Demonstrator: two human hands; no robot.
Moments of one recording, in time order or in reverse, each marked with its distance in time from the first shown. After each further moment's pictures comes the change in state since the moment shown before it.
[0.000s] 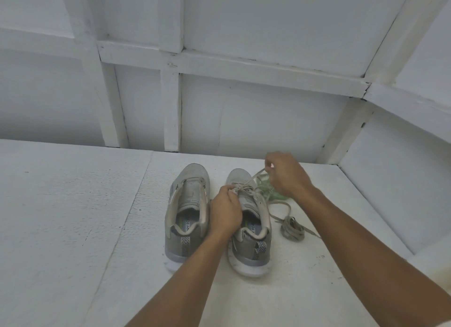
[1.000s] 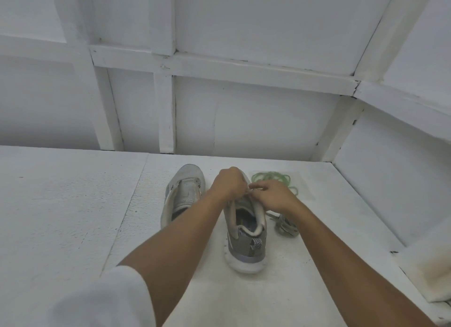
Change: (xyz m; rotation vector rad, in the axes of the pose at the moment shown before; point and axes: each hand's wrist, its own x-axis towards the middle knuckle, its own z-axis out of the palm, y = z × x) left_hand 0.046 0.054 -0.007 0.471 -0.406 0.083; right_hand -0.041 -0.010 0.018 0.506 -0.301 0.288
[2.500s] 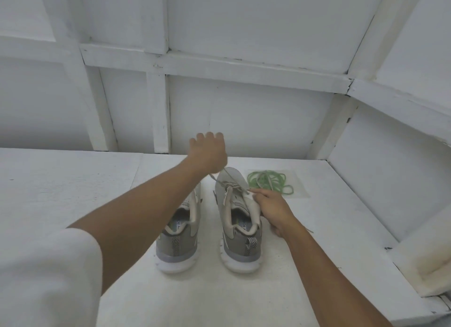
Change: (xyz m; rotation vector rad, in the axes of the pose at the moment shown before) left_hand 0.027 0.000 -0.060 0.702 0.237 0.118; right_hand 0.000 0.037 0.033 0.567 0.102 0.165
